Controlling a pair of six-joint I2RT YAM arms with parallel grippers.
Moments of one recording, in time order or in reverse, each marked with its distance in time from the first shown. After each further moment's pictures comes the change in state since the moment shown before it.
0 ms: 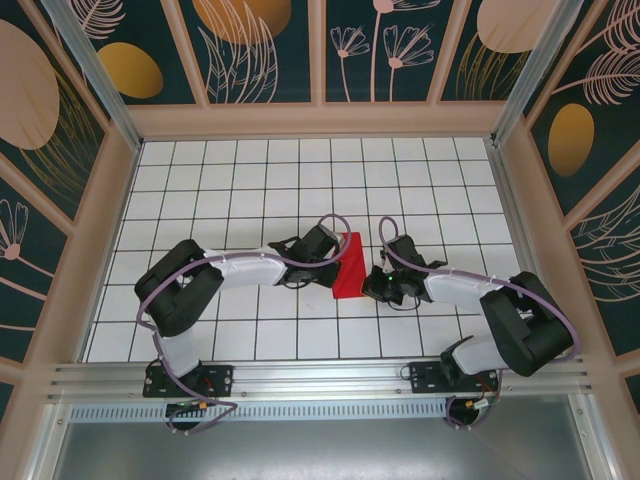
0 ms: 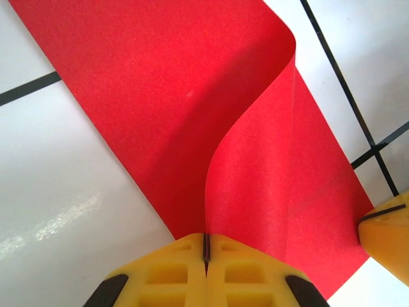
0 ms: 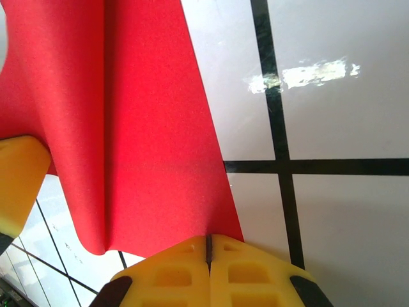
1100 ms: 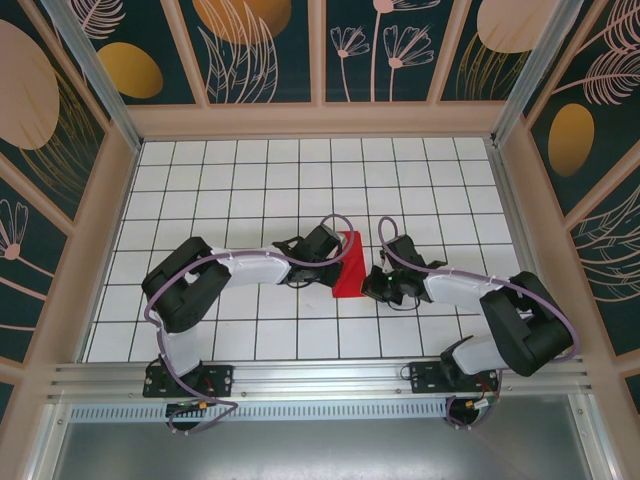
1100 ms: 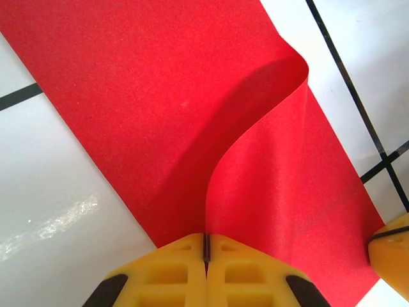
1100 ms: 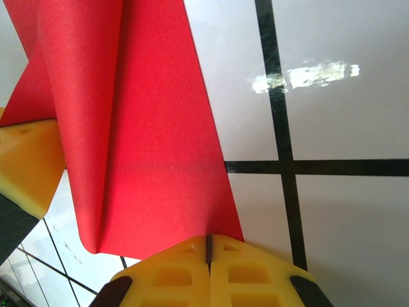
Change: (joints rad) left arm 0.000 0.041 0.020 0.021 0.000 0.003; right arm 0.003 0.002 0.002 0.002 0.004 0.000
